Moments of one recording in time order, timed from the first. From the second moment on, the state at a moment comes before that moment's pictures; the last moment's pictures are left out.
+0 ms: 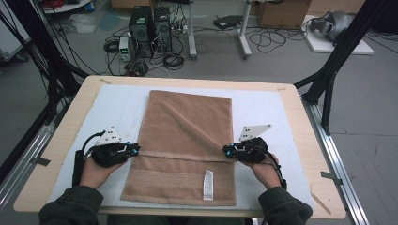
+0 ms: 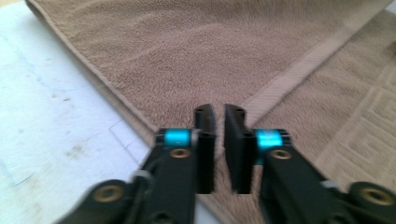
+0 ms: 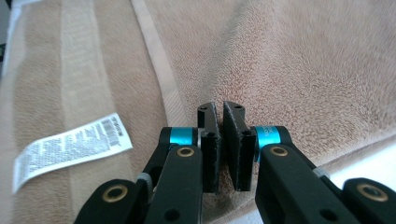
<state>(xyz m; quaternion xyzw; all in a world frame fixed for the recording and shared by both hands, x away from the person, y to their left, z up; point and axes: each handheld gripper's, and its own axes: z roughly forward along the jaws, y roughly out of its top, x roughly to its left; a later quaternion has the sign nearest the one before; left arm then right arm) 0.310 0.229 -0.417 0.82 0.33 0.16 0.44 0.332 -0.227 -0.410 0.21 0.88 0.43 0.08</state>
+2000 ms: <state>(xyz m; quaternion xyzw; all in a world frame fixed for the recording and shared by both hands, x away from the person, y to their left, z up) 0.253 0.222 -0.443 0.83 0.32 0.14 0.43 0.273 -0.228 -0.437 0.18 0.88 0.43 0.02</state>
